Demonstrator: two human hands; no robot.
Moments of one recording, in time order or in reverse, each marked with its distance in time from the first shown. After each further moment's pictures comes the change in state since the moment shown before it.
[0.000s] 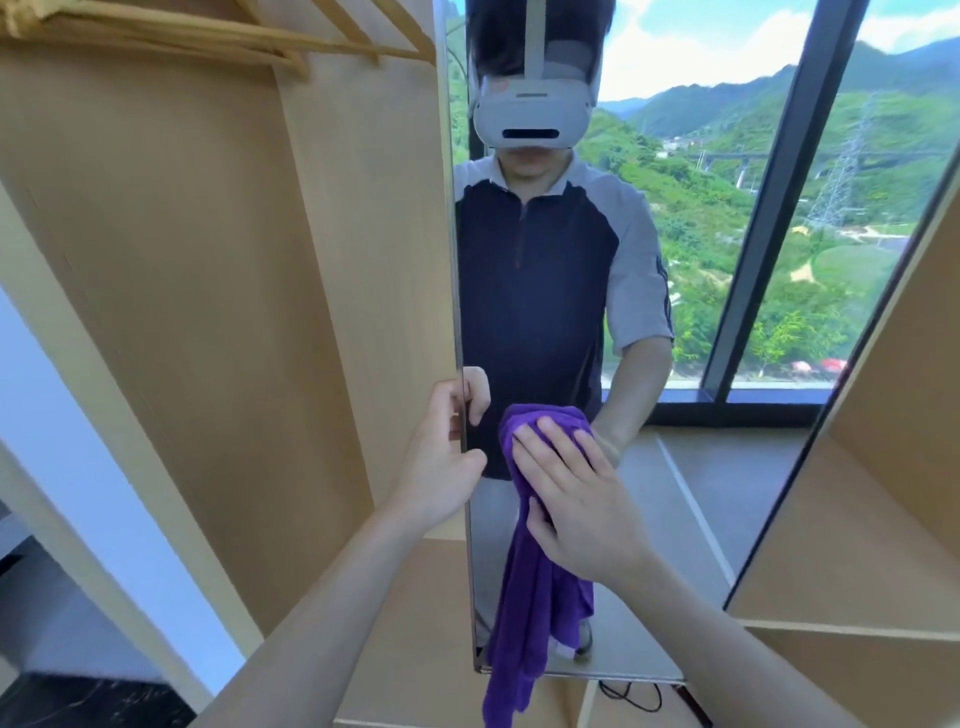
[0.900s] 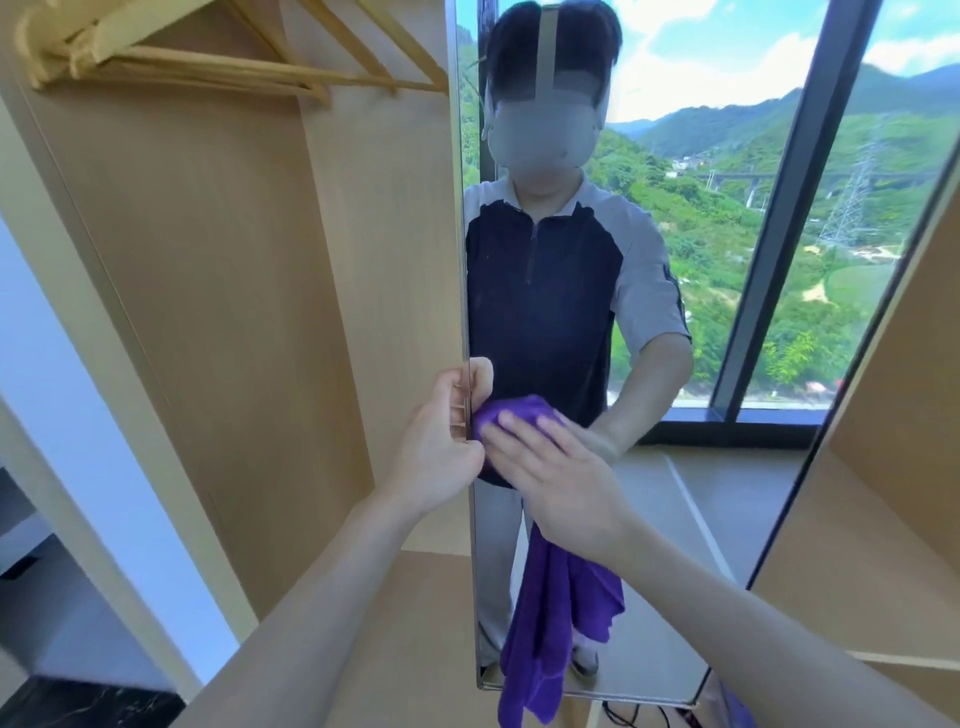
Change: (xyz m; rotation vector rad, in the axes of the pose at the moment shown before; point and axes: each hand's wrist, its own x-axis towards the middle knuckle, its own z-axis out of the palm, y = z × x) left_hand 0.005 0.029 -0.019 0.018 0.030 -0.077; right_hand 0.044 0.006 -0.025 -0.268 -0.015 -0.291
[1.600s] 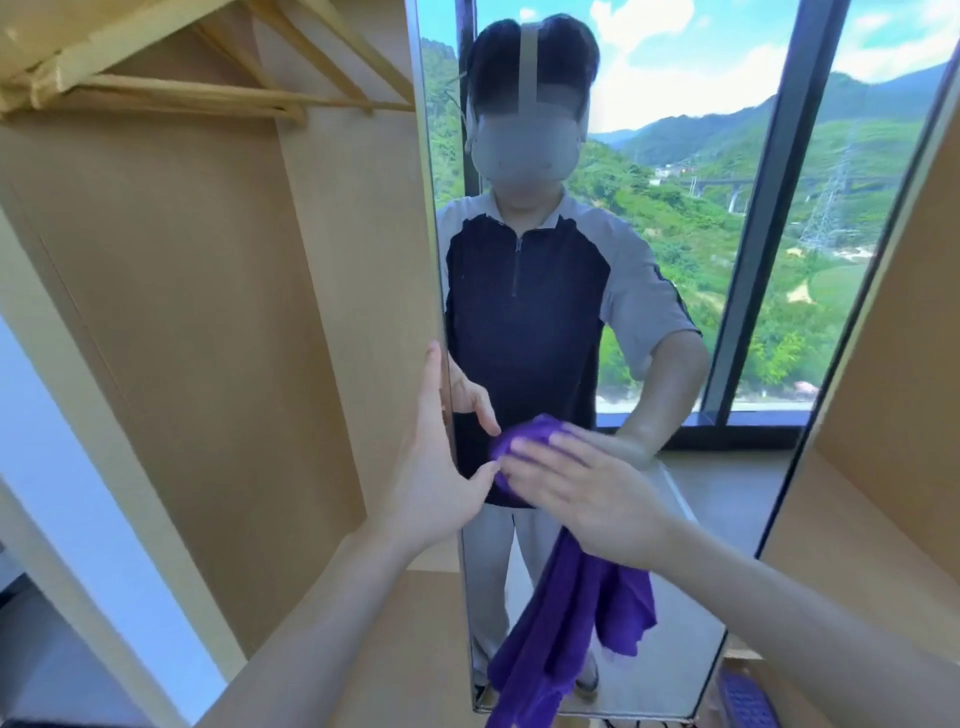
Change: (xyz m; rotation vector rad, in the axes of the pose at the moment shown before) left_hand -0.011 0.001 0.008 0.230 0.076 0.211; right_hand -0.027 0.041 -0.001 -0.018 -0.029 -0.152
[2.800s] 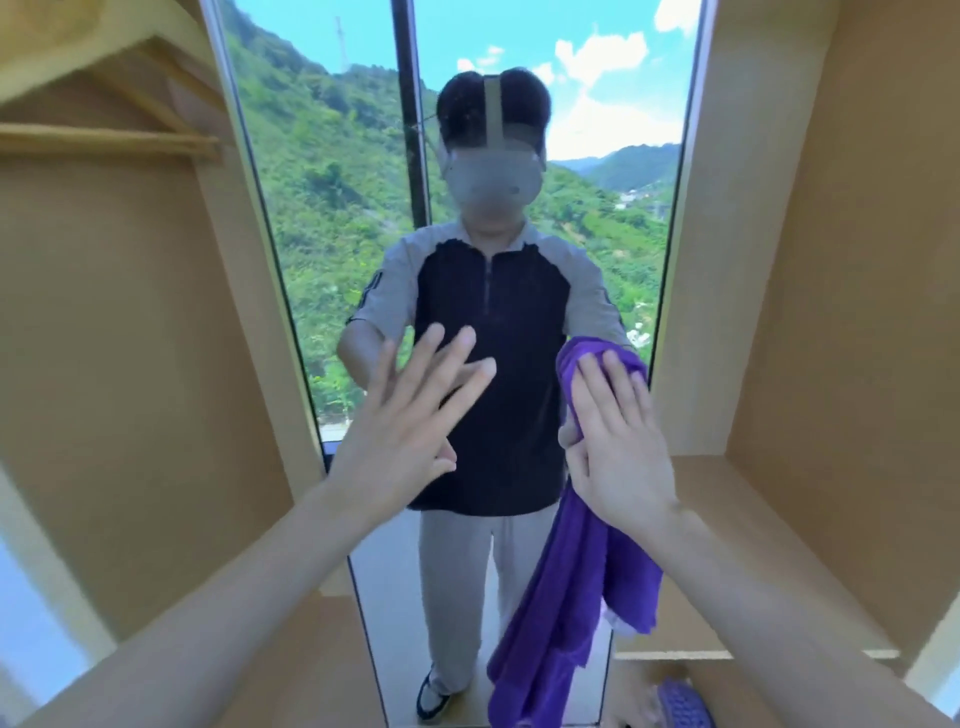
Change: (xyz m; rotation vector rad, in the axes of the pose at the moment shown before) left_hand 0.046 0.071 0.059 1.138 0.077 0.648; right_hand -0.106 0.084 -0.014 0.141 0.231 0.746
